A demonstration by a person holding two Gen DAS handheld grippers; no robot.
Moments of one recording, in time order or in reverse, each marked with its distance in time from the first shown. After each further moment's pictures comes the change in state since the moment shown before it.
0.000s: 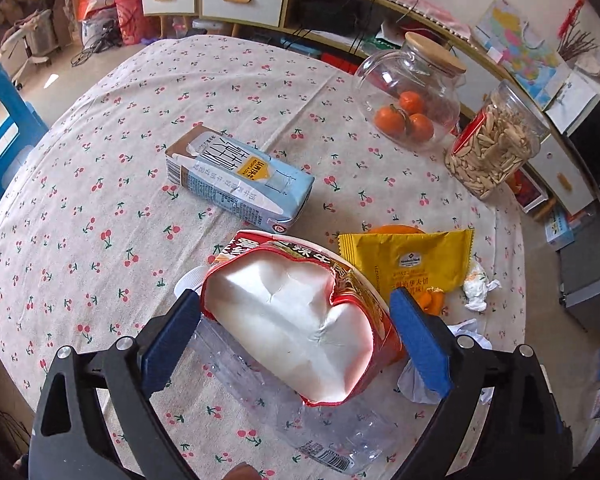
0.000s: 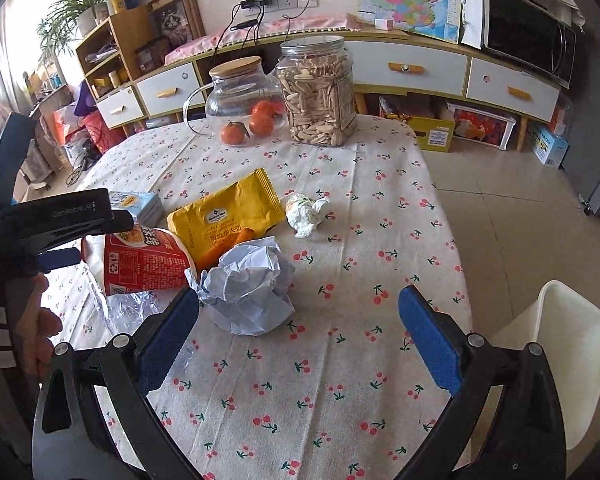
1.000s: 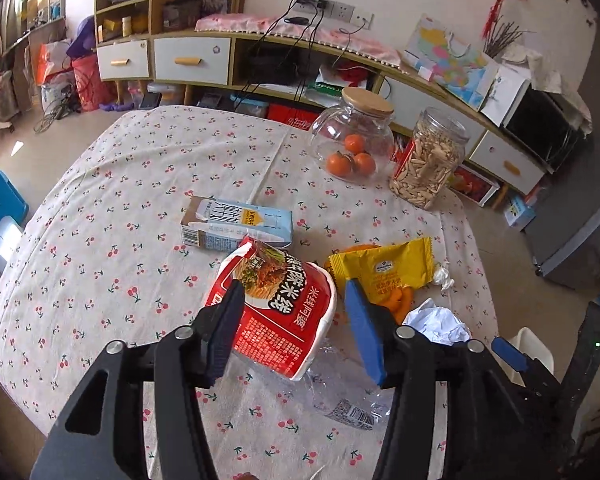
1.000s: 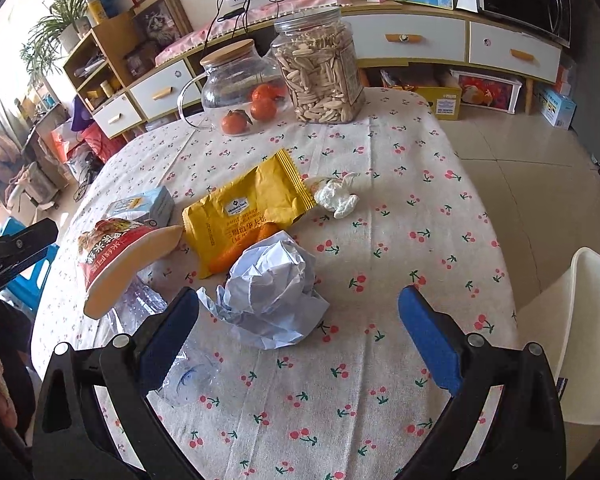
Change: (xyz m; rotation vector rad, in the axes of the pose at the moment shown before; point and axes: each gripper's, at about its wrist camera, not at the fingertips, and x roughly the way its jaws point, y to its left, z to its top) left arm -0.070 0.033 -0.003 0.152 -0.172 -0.139; right arm 0.024 0.003 0.004 0.131 0.056 0.066
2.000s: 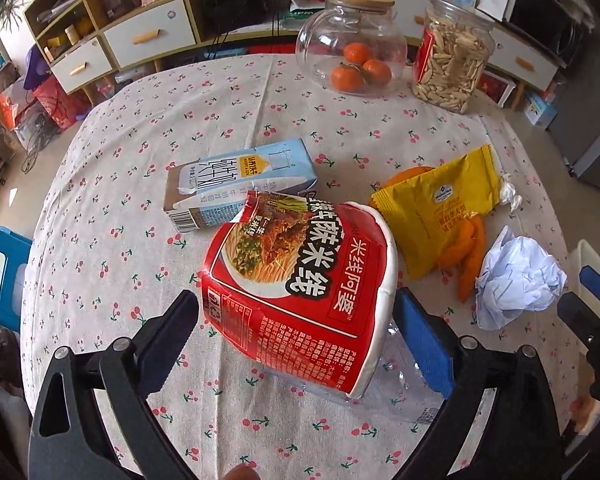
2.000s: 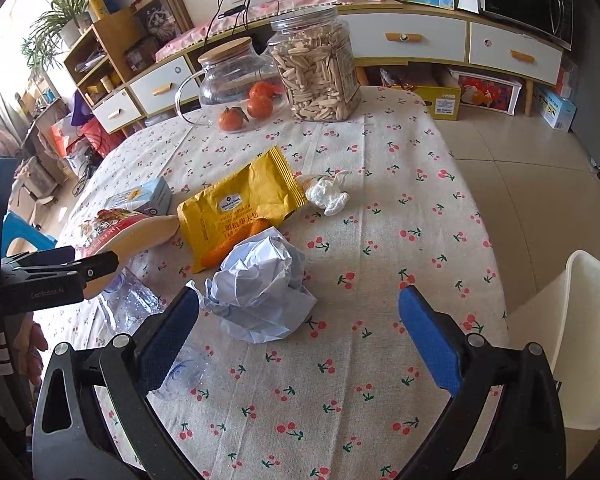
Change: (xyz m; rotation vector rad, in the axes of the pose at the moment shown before) left arm 0.073 -0.001 -0.005 0.257 0.228 0.079; right arm -0.001 -0.006 -0.002 -0.021 0.021 -0.006
